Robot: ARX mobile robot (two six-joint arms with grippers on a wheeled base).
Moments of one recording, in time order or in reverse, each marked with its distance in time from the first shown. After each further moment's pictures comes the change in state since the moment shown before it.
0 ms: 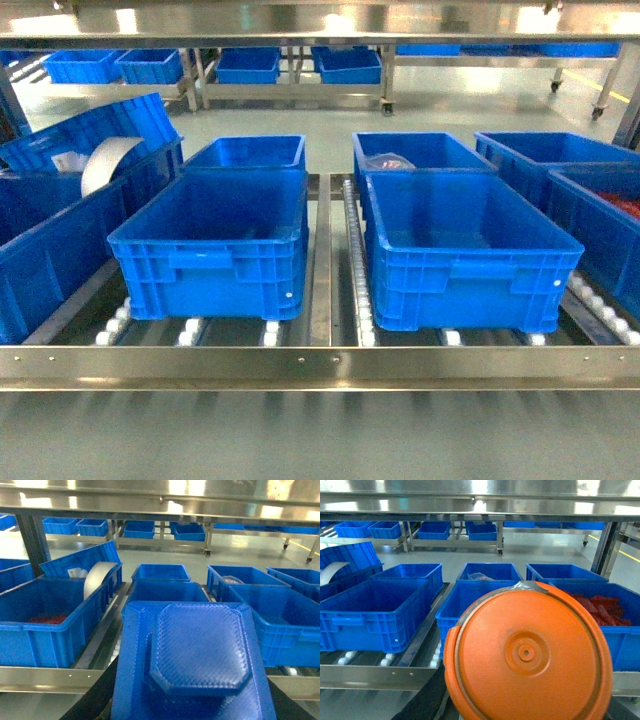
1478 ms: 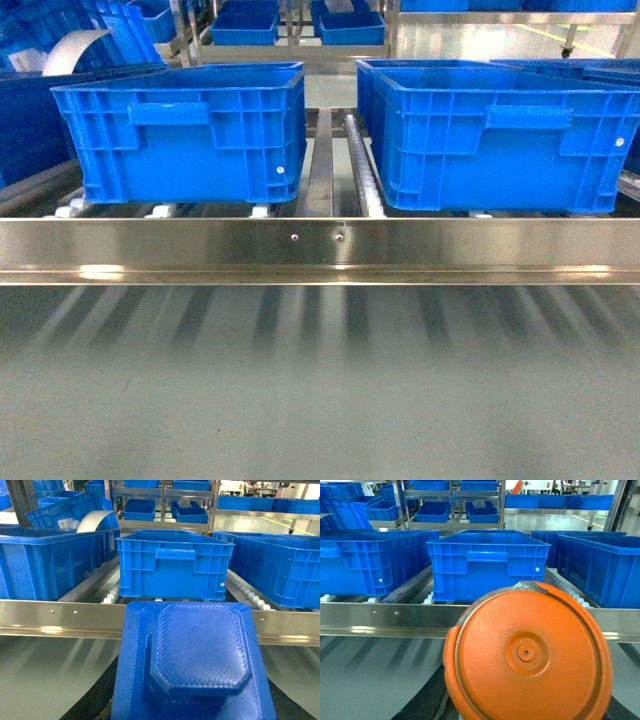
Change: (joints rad) left arm 0.000 0.000 0.000 0.000 0.001 0.000; right arm 0.000 0.000 0.000 0.001 0.000 0.000
